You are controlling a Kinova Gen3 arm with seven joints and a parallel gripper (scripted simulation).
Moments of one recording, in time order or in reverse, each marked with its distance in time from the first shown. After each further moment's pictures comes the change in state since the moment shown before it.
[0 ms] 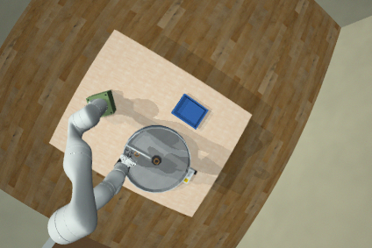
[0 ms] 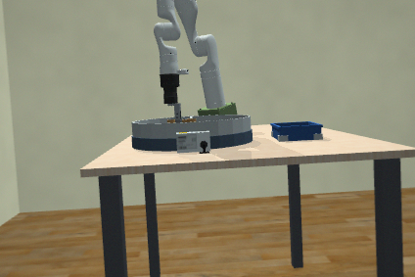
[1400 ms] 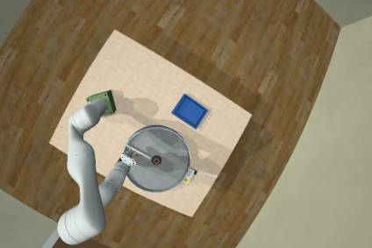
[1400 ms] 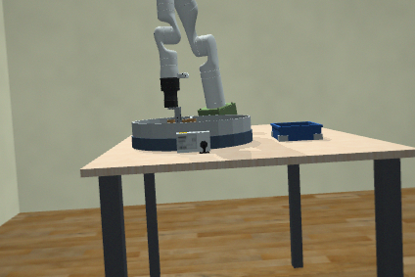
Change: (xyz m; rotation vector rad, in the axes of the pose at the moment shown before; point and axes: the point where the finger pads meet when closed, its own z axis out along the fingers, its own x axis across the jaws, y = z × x) arm 0.000 0.000 0.015 0.001 0.001 -0.001
